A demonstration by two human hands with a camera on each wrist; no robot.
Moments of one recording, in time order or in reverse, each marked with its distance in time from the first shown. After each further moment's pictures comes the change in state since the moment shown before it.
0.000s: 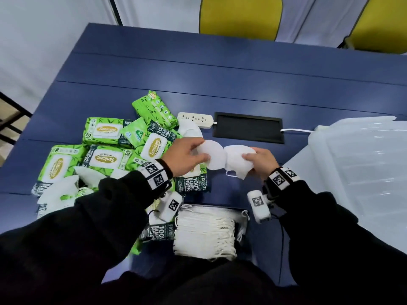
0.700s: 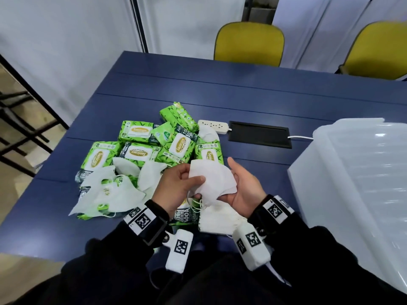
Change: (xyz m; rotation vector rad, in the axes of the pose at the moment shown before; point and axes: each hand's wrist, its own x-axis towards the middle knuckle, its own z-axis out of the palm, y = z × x) left_hand -0.182 0.014 -0.012 -0.777 0.271 -0.224; right_hand -0.185 0.002 0.105 0.654 -0.389 0.160
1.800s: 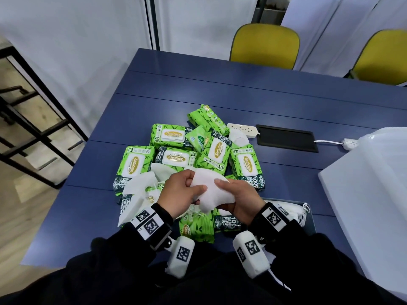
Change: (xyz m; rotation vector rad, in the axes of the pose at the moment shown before) left_hand 0.024 0.012 -0.164 0.300 -0.048 0.006; right_hand 0.042 0.078 0.136 -0.221 0.021 -0.045
